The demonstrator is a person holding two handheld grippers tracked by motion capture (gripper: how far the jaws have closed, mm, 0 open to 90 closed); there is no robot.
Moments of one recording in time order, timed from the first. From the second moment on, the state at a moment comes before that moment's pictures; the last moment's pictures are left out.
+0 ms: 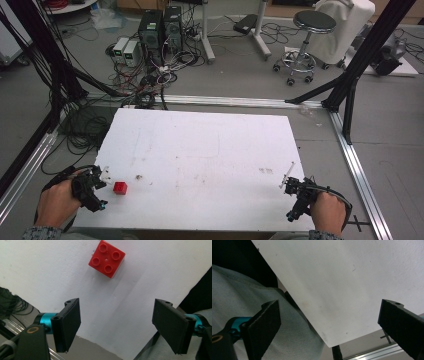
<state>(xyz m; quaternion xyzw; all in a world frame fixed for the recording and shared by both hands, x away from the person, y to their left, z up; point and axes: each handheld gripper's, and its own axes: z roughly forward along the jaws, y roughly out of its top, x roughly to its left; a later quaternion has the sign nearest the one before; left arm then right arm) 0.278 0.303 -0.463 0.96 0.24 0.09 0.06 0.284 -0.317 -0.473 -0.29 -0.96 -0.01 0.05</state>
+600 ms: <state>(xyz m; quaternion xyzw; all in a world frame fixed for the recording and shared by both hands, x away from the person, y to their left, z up) 0.297 0.301 -0.463 0.99 0.14 0.08 0.06 0.285 -0.316 -0.475 -0.28 -0.96 -0.01 0.05</state>
